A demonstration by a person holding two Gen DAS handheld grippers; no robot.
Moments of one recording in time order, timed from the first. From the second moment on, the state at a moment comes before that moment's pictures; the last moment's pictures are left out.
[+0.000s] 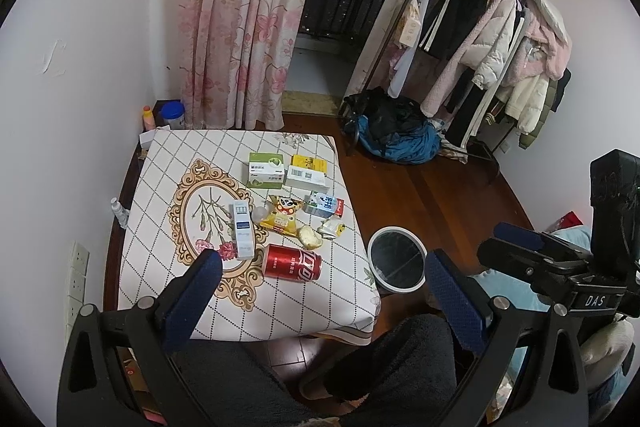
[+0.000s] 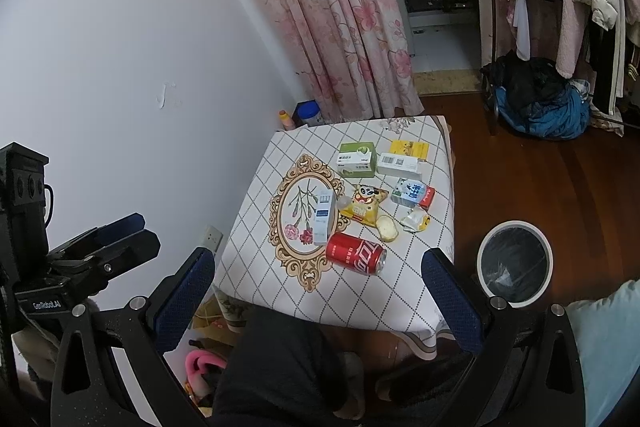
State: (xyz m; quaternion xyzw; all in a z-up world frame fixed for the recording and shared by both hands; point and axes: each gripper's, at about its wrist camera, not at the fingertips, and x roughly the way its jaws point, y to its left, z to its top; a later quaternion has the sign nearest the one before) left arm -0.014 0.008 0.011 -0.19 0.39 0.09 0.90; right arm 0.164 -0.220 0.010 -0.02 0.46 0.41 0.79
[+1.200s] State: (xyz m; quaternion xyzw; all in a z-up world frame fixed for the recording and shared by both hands) left arm -0.009 0.015 0.002 -0.19 0.39 0.09 0.90; right arm 0.169 -0.213 0.011 -0.02 0.46 0.41 0.79
